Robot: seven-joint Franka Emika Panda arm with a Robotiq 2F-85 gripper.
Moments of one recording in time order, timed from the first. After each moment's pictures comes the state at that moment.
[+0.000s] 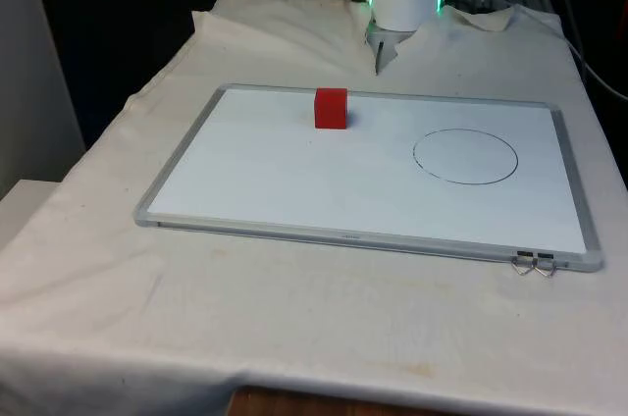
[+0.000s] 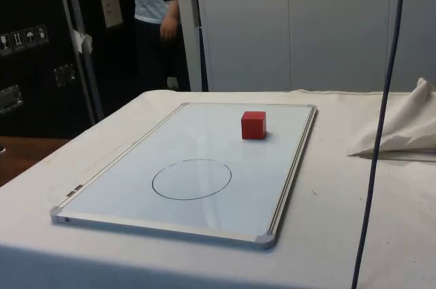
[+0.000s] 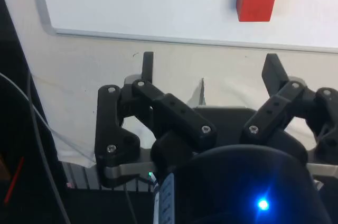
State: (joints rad) arm 0.10 0.05 -0.12 -1.86 0.03 1.84 -0.05
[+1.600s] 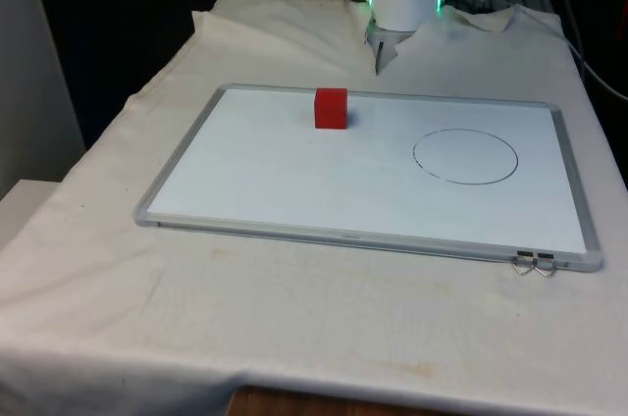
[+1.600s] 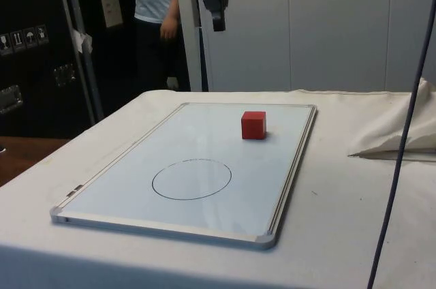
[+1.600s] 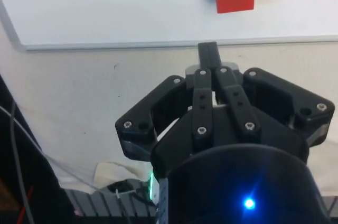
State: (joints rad) arm 0.08 -0.10 -0.21 -2.20 0.03 2.08 -0.18
